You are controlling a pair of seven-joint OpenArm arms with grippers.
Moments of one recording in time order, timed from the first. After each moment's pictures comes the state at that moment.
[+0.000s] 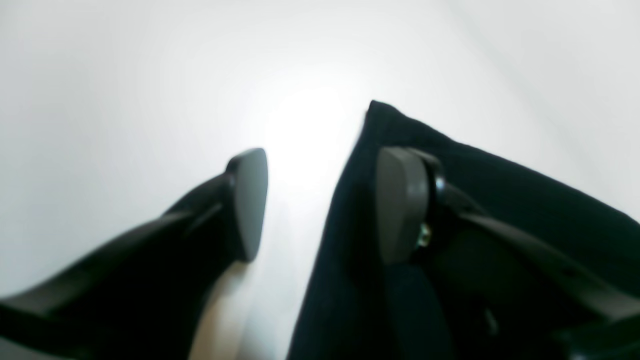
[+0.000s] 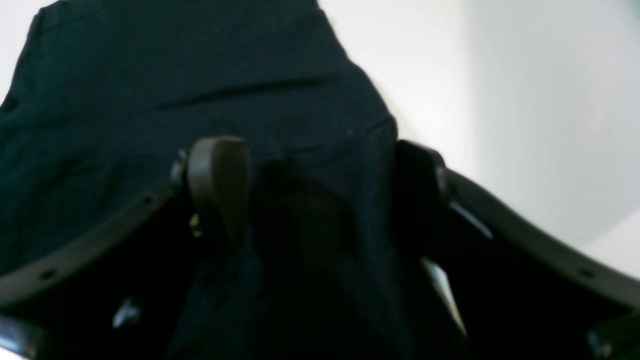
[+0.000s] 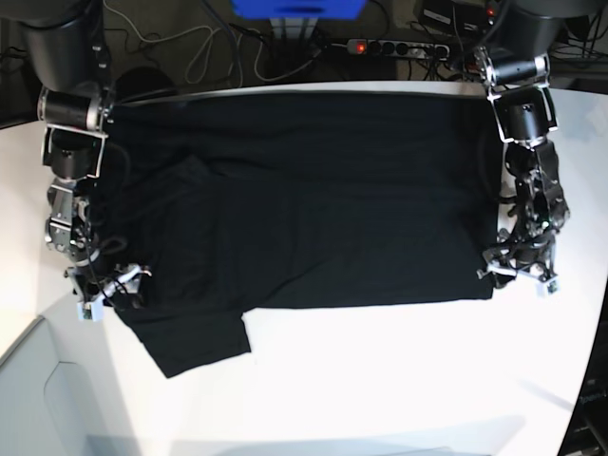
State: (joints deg) left arm -15.3 -22.0 -14.8 59.2 -25.9 -5.2 30.0; right arm 26.3 18.0 9.8 32.3 5.5 29.3 -6.5
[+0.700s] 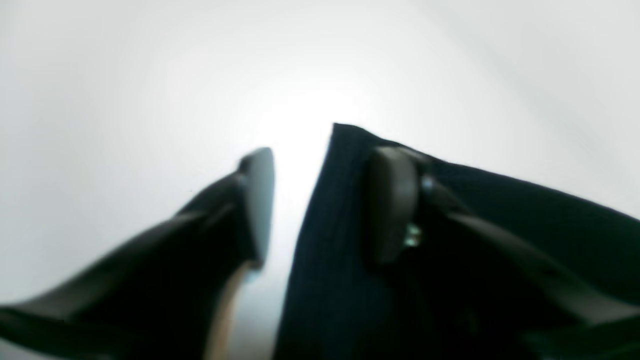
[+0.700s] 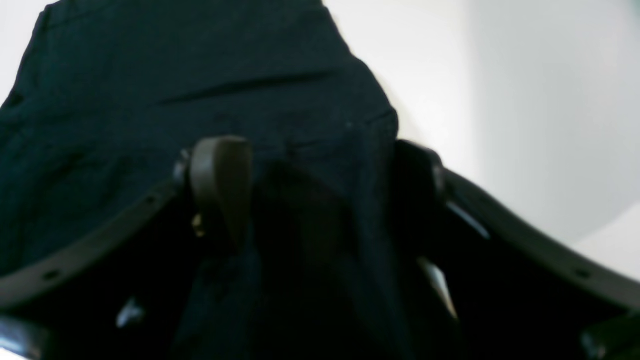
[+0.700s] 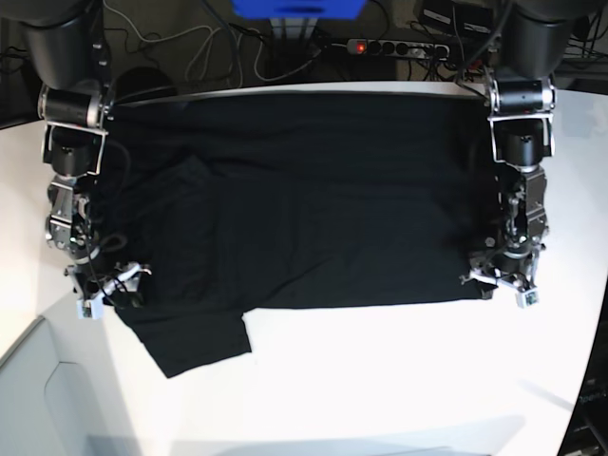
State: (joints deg) left arm -22.7 -22.8 -3.1 40.3 -26.0 -5.7 14.9; right arm 25.5 18.1 9.6 32.6 5.9 29.3 -5.9
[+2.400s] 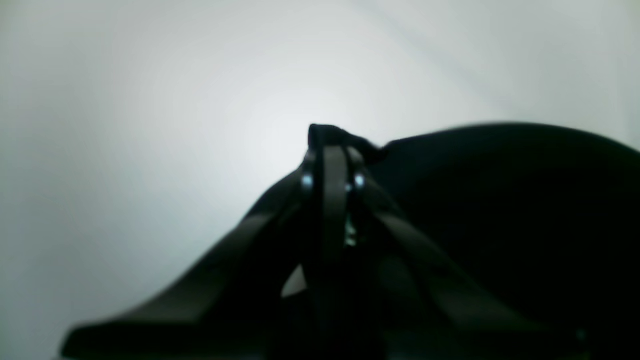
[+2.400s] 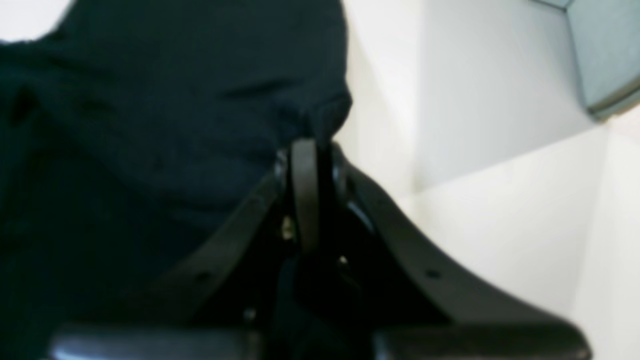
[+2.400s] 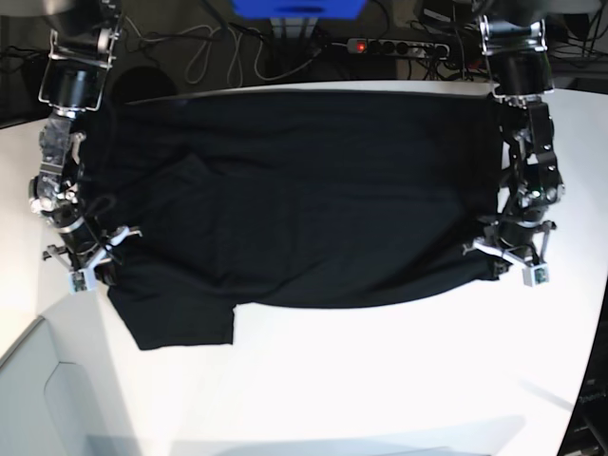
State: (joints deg) left arm -2.3 -22.3 -12.4 81.8 -26.2 -5.0 33.1; right arm 5.5 17.6 15.3 72.7 4.1 29.7 -18.8
